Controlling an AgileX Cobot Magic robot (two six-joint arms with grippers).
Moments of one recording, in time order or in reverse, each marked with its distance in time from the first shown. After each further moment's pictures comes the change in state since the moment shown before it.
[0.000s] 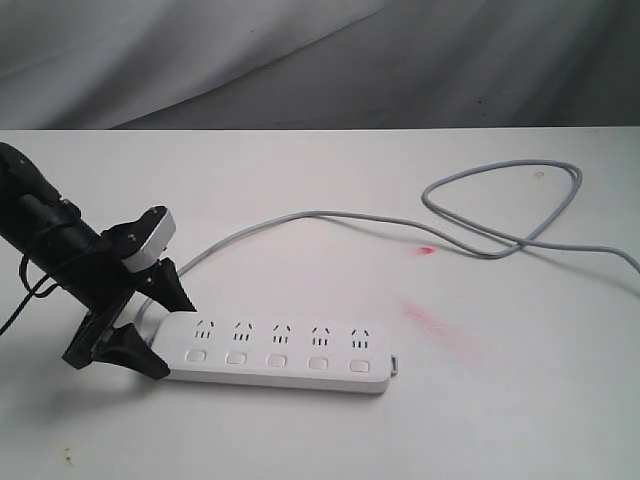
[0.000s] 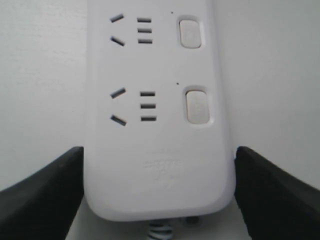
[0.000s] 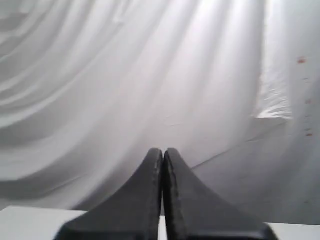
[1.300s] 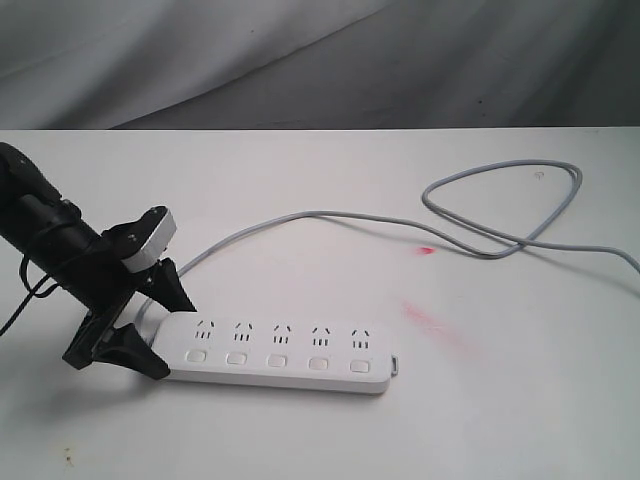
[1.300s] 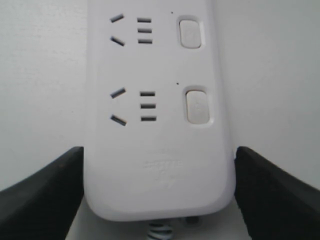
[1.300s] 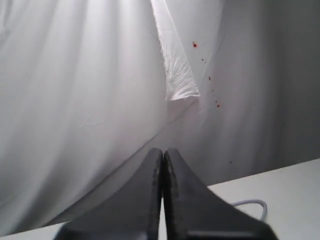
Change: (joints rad) left arm 0.000 0.000 0.000 0.000 0.002 0.000; right arm -0.124 -0.076 0.000 -1.372 -0.086 1.481
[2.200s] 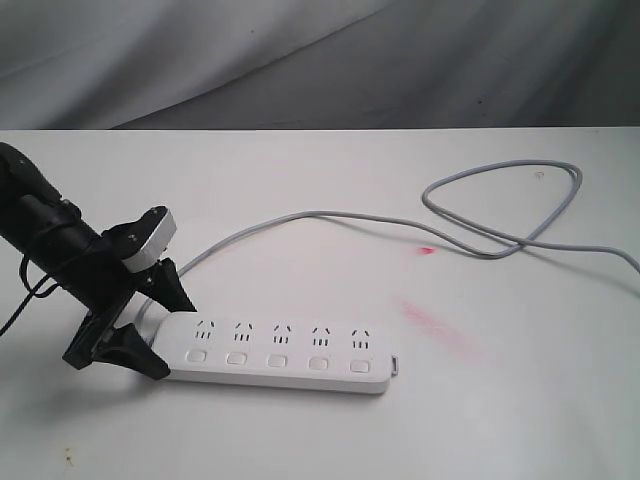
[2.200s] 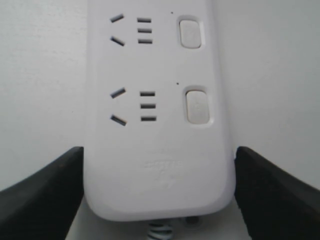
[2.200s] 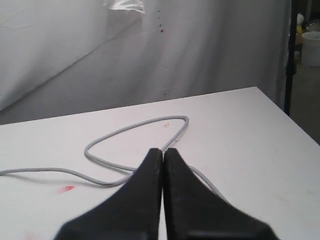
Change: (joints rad) left arm 0.000 0.000 0.000 0.000 0.000 0.000; right arm -0.093 -0.193 0.373 -0.196 0.037 -0.031
